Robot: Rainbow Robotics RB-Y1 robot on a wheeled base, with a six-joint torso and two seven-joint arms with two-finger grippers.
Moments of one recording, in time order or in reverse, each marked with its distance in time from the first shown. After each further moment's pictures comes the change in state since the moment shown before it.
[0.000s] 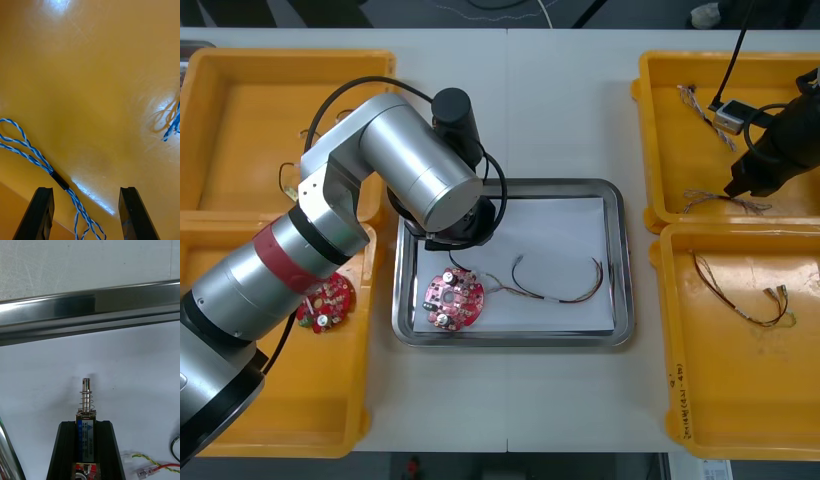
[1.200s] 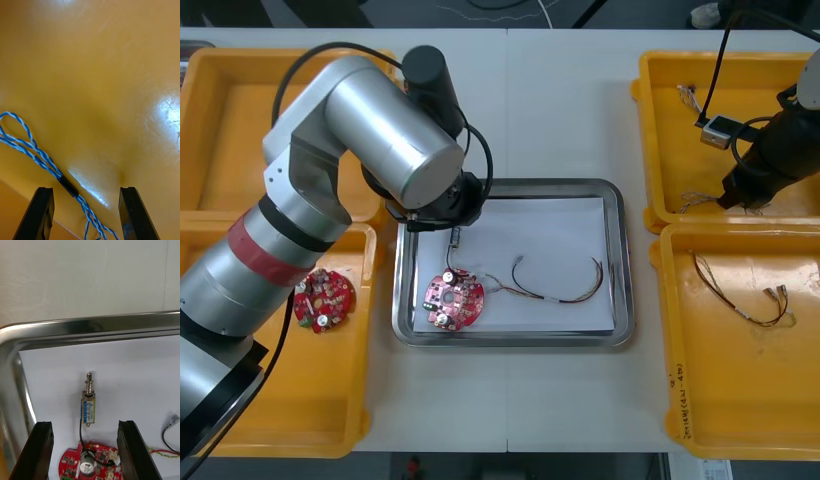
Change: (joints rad) right arm 0.023 -0.004 0.083 -0.026 -0.030 -0.006 0.001; left arm 0.014 0.000 0.125 -0.132 -0.029 0.142 0.000
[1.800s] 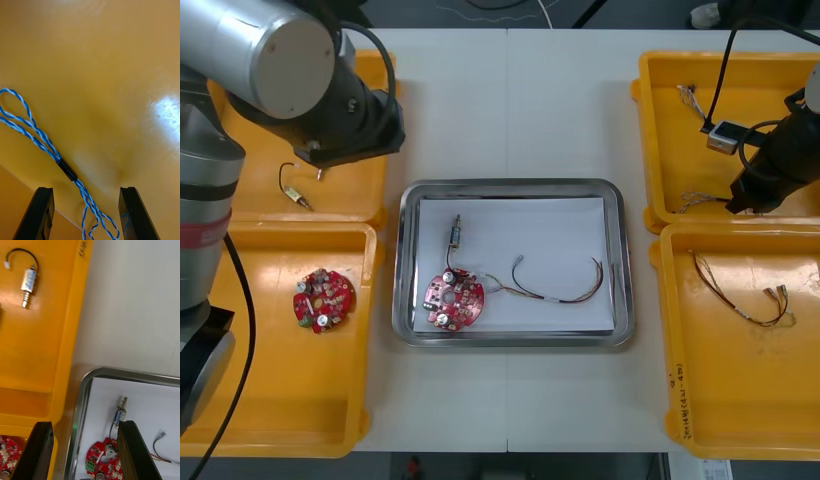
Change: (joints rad) right arm 0.028 -0.019 0.000 -0.029 -0.004 0.014 0.032; left arm 0.002 0.060 0.354 -0.172 0.010 0.189 0.000
